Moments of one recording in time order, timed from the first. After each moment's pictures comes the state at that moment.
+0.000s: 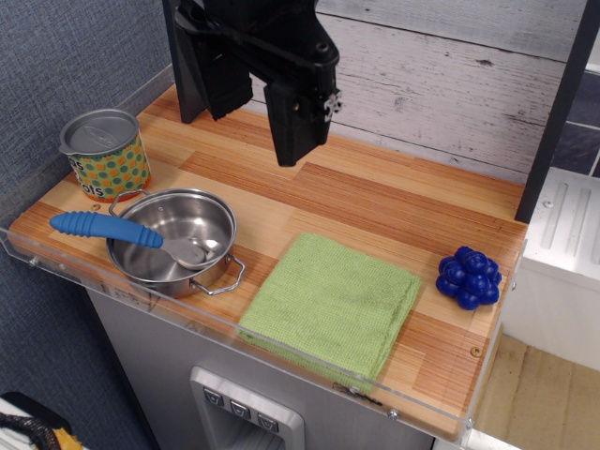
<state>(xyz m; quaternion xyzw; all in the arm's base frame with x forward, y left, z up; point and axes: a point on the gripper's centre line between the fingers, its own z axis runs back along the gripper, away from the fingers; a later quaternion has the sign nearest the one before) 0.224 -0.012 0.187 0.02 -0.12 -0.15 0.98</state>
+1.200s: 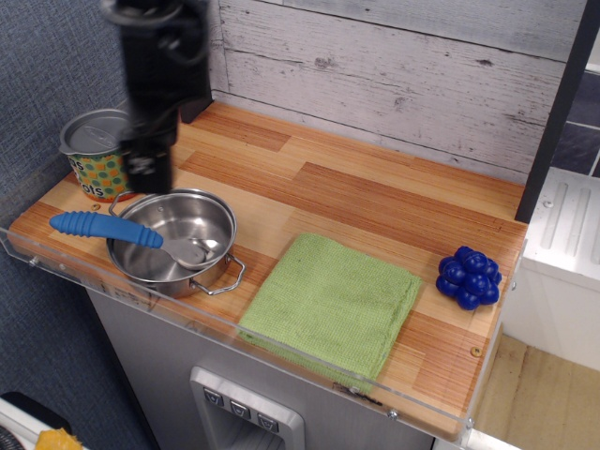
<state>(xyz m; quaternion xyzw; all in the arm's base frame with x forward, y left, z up) 0.237 0.097 0.109 0.06 0.02 -0.49 0.87</state>
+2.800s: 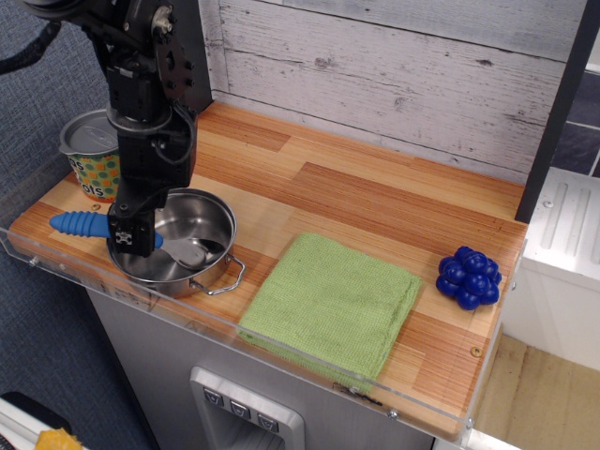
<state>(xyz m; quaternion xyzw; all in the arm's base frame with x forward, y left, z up) 0.240 0.119 0.041 0.09 0.05 -0.53 0.84</state>
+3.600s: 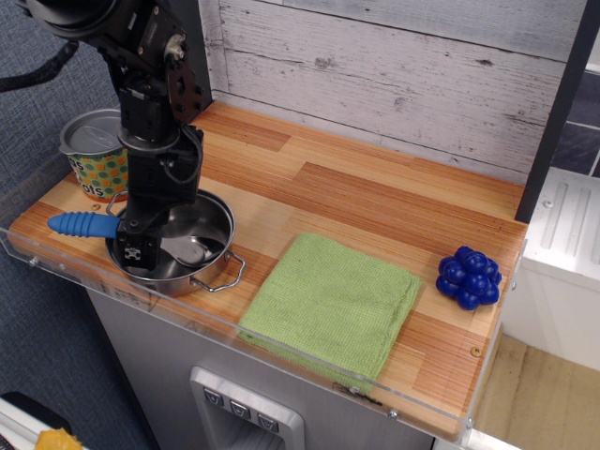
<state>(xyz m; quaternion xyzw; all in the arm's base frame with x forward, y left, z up) 0.239 0.121 0.024 0.09 0.07 -0.51 0.85</state>
